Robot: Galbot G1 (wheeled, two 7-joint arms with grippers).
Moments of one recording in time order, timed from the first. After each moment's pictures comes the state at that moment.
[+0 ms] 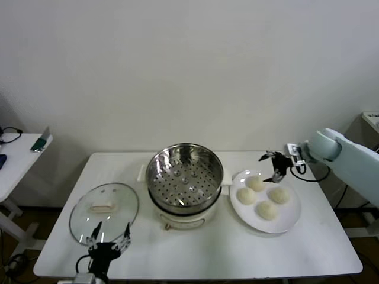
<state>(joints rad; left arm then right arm) 1.76 -1.44 -0.60 -2.06 -0.07 0.07 -0.05 0.28 0.74 -1.08 1.06 0.20 -0.06 -1.02</state>
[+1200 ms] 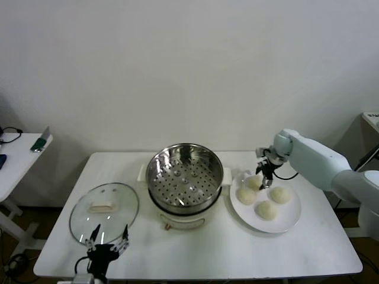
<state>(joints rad) 1.76 -1.43 -0.61 -2.04 -0.08 0.07 -0.06 0.16 1.06 -1.07 0.63 0.13 -0.08 -1.07</state>
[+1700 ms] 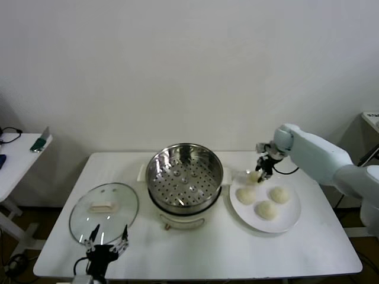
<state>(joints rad) 1.77 -1.43 -0.61 -2.06 -0.07 0.07 -0.06 0.41 1.04 -1.22 0.74 0.20 0.03 -1.12</state>
